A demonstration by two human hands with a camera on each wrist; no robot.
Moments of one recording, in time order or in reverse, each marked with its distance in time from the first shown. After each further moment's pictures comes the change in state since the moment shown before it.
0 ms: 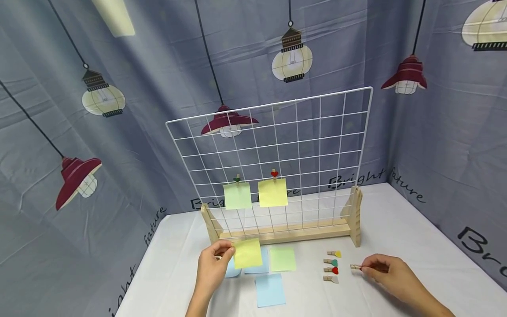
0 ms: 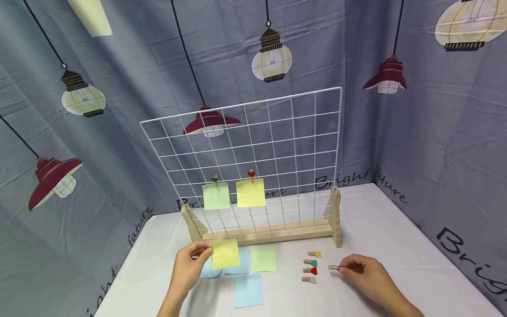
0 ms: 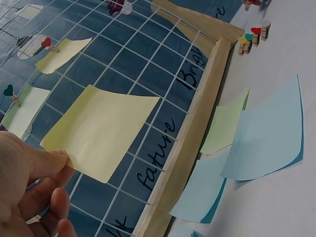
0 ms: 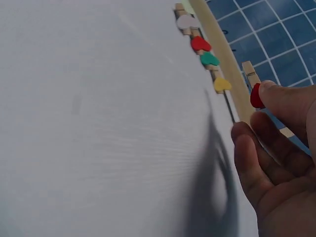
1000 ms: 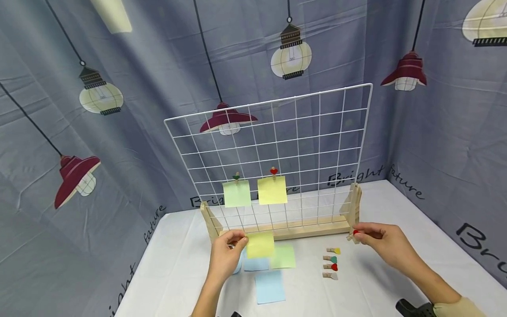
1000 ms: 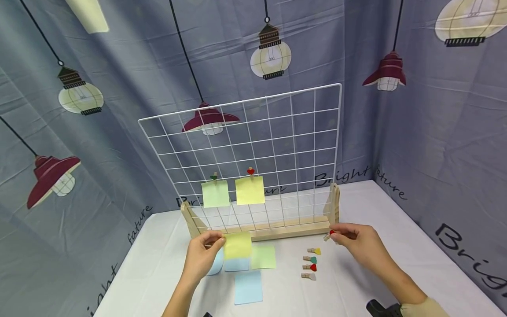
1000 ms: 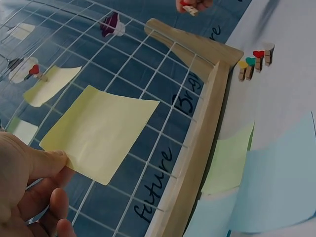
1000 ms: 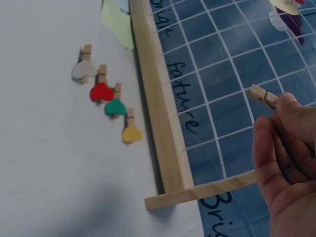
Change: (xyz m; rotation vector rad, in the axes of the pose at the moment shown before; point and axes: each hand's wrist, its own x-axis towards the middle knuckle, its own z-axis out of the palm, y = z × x) left_hand 0.009 0.021 0.025 -0.030 -0.076 0.056; right_hand 0.016 -0.063 -0.036 0.046 0.106 -0.168
